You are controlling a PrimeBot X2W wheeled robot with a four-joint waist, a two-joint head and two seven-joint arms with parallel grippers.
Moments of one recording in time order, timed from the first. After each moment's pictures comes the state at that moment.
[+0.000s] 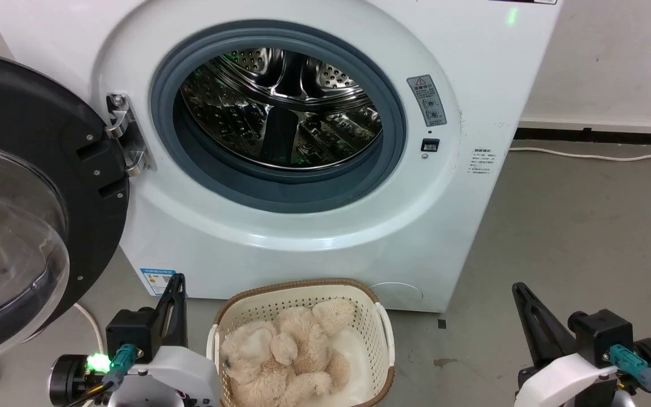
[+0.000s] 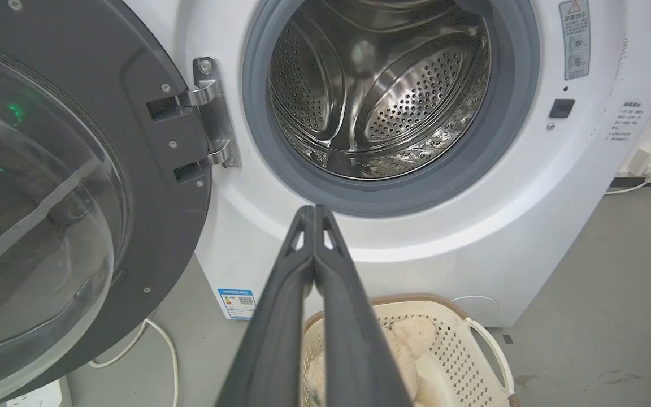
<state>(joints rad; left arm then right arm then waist) -0.01 0.05 0.00 0.00 0.00 0.00 0.00 0.01 -0.05 0.00 0.00 0.01 0.13 0.00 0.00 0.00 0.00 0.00</state>
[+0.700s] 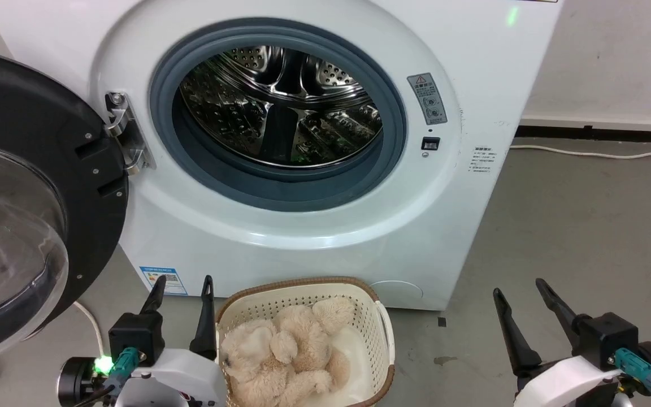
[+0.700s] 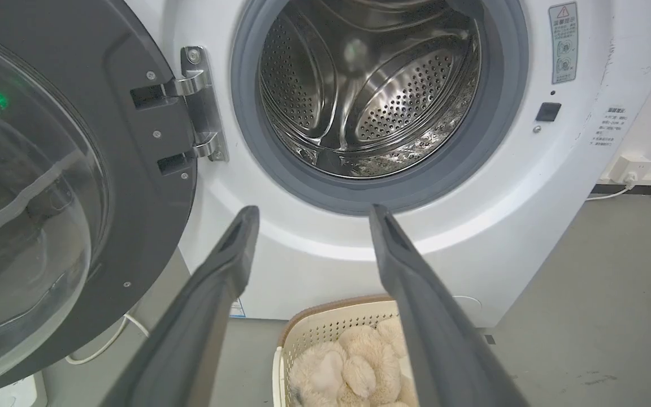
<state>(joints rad) -0.01 0.05 -0.02 0.02 -0.04 0.01 -0.03 0.01 -0.05 0.01 0.02 0.05 0.13 -0.02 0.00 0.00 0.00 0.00</state>
